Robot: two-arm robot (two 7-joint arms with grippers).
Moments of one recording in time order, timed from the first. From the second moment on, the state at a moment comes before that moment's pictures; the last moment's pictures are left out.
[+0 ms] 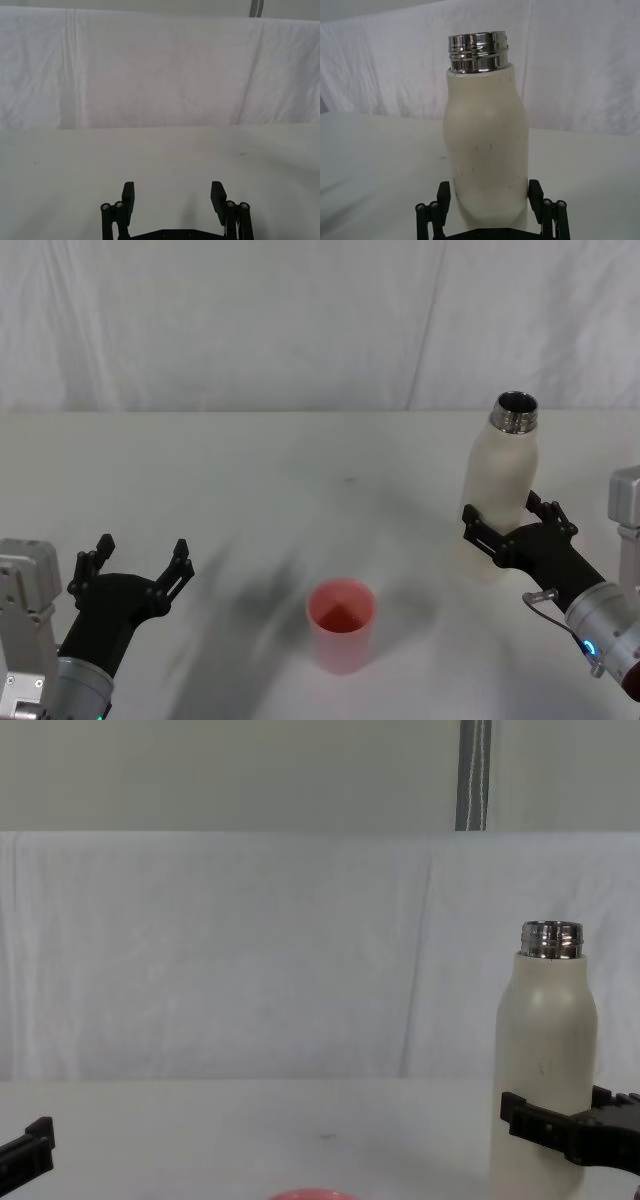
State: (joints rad) left arm 0.27 0.24 0.04 -1.85 -0.25 -0.02 -0.02; right arm 0.08 0.20 -0.21 -1.55 0.28 0.04 0.22
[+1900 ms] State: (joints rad) left arm 0.27 0.24 0.04 -1.85 -0.25 -0.02 -0.02; right arm 0.15 0.19 -0.23 -1.46 0.25 0.02 0.23
